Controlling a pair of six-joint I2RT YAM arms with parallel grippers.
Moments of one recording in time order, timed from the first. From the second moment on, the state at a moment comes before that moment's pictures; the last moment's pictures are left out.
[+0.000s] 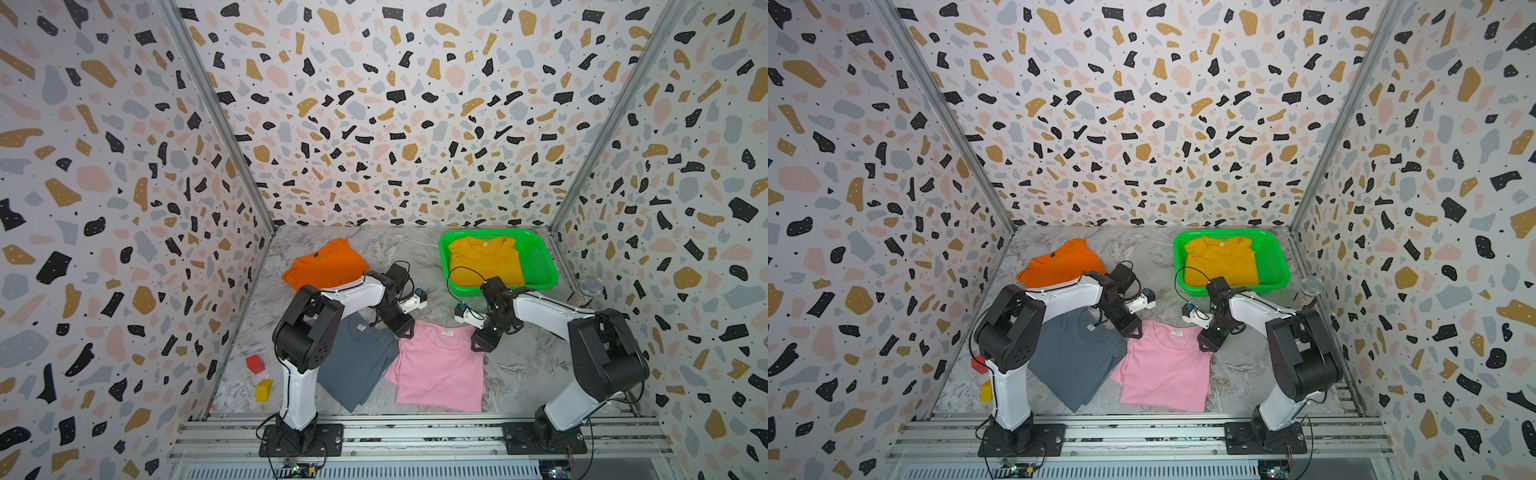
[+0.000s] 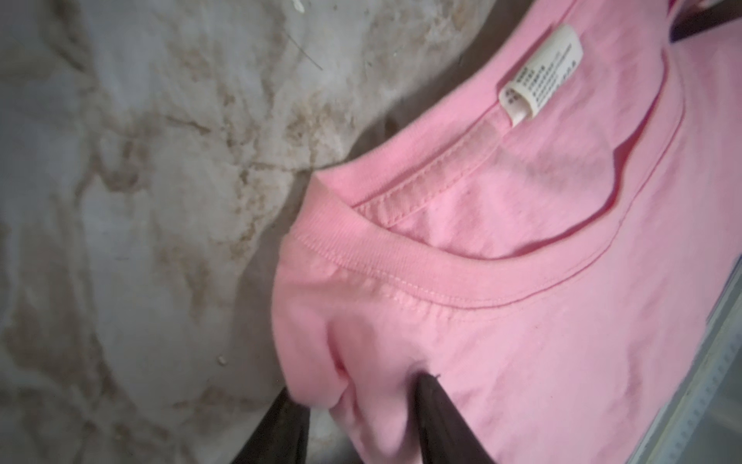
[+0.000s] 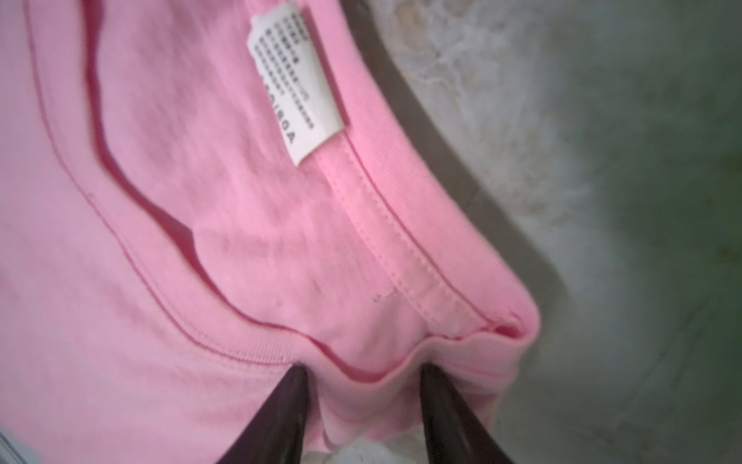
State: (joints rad) left arm -0.59 1.97 1.32 -0.78 0.45 0.29; right arm 0.36 1.65 0.92 -0.77 -0.30 -0.64
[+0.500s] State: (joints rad) left arm -0.55 1.93 1.25 -0.66 0.61 0.19; right arm 0.34 1.48 0.88 -0.72 -0.28 -0.61
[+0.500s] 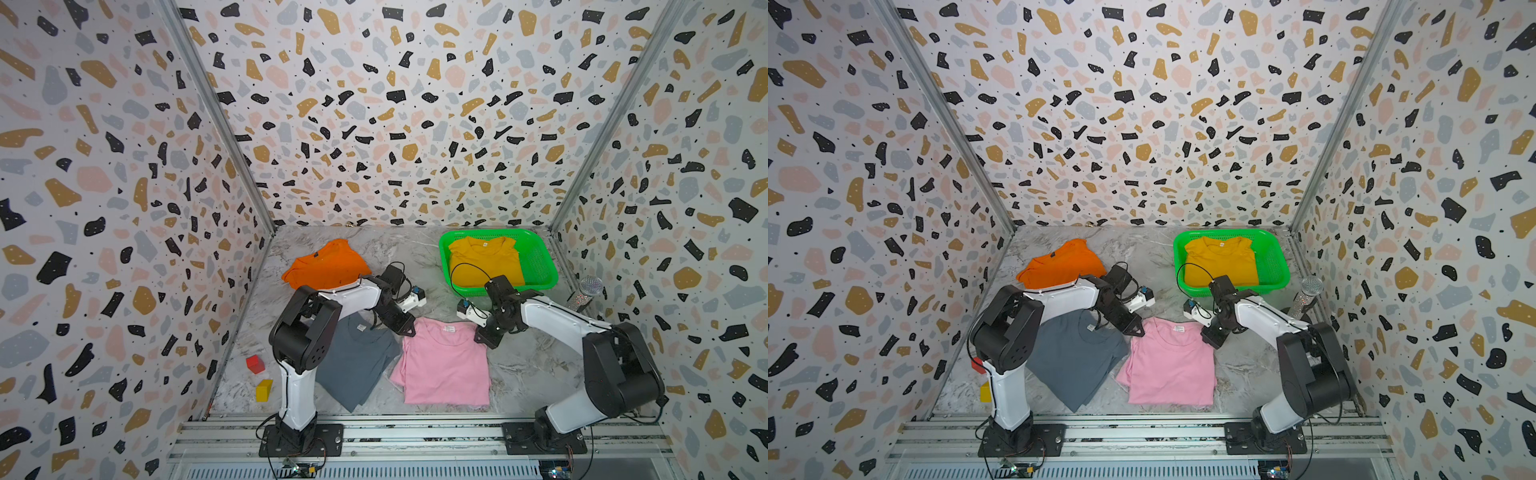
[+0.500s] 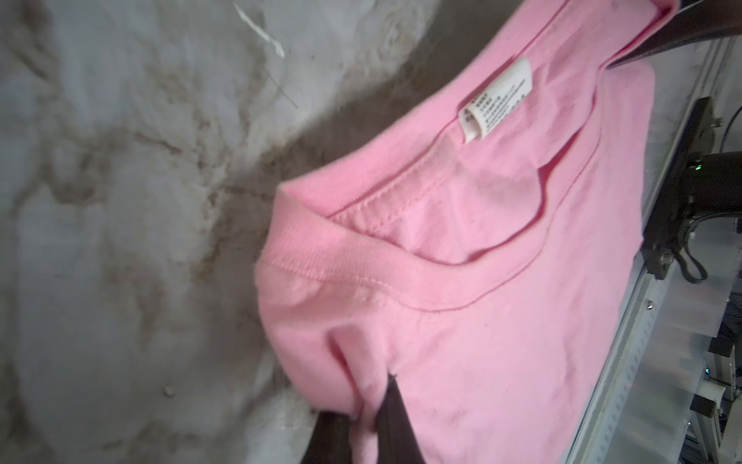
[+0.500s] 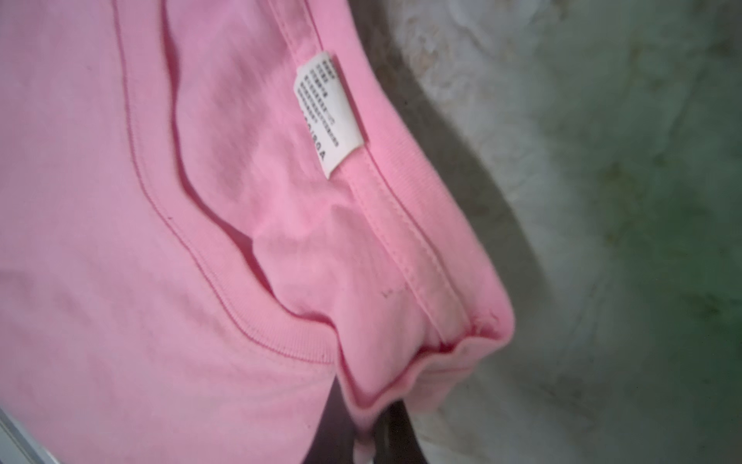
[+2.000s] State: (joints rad) left arm -0.66 2.23 2.17 -0.57 0.71 -0.05; right arm 0.07 1.38 1.41 -0.88 0.13 -0.71
